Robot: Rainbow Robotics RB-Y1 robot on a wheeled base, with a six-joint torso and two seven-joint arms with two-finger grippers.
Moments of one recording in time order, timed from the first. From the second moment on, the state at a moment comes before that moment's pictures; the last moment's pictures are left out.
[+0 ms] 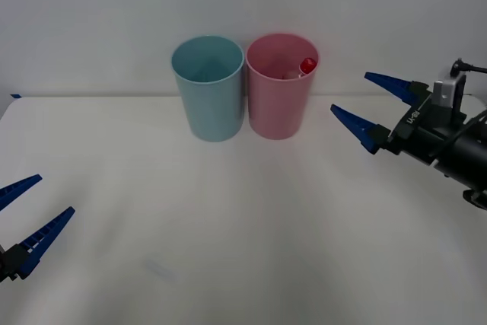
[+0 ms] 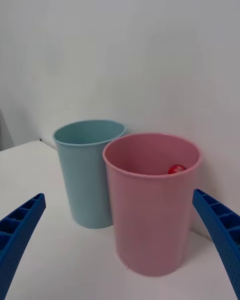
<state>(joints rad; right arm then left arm) -0.09 -0.67 -0.01 -1.67 0.96 -0.73 -0.05 0.35 0.40 0.52 -1.66 -0.96 -1.22 0.00</state>
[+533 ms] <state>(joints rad) 0.17 -0.66 -0.16 -1.72 0.96 -0.83 0.12 0.35 0.40 0.52 -1.66 -0.96 -1.22 0.00</state>
